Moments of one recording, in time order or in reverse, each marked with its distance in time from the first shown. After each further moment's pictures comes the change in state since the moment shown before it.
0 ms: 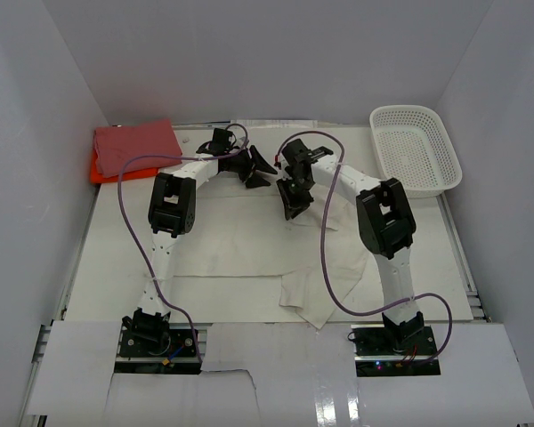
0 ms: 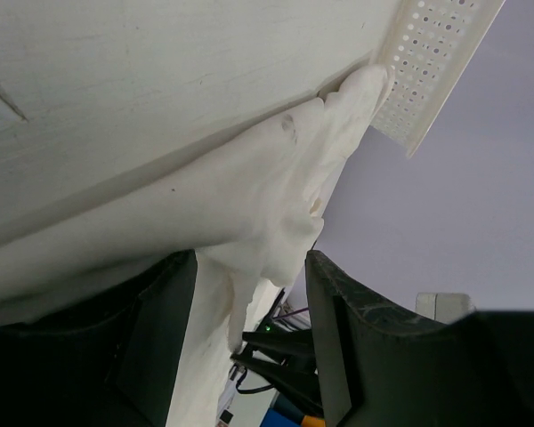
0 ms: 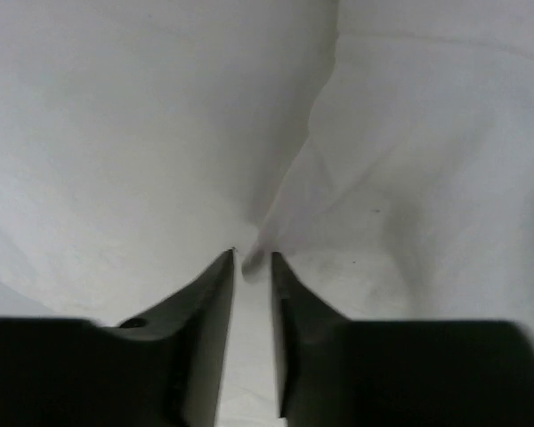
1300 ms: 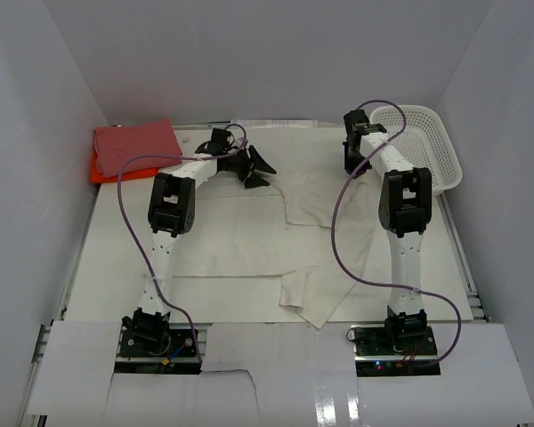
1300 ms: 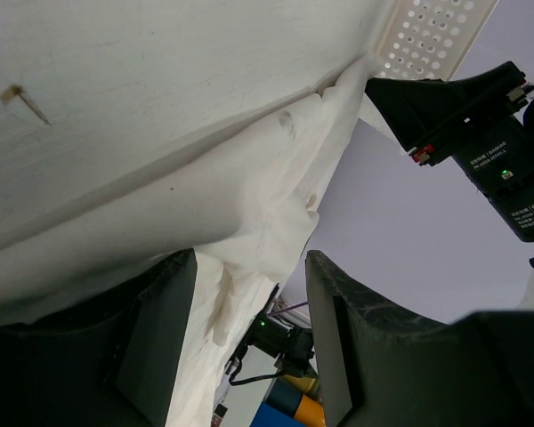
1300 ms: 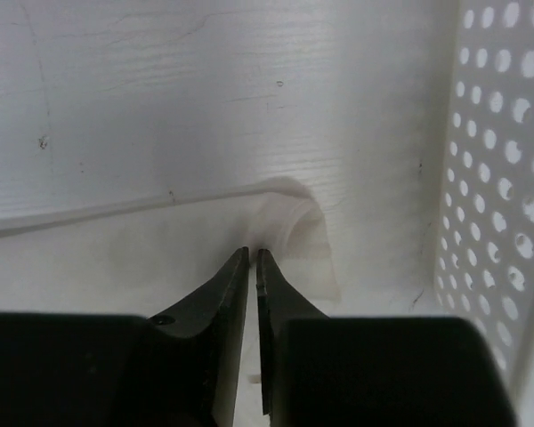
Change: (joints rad) left arm 0.008 0.012 0.014 -0.008 0.021 -0.005; right arm -0.381 0.180 0.278 0.043 0.452 0.011
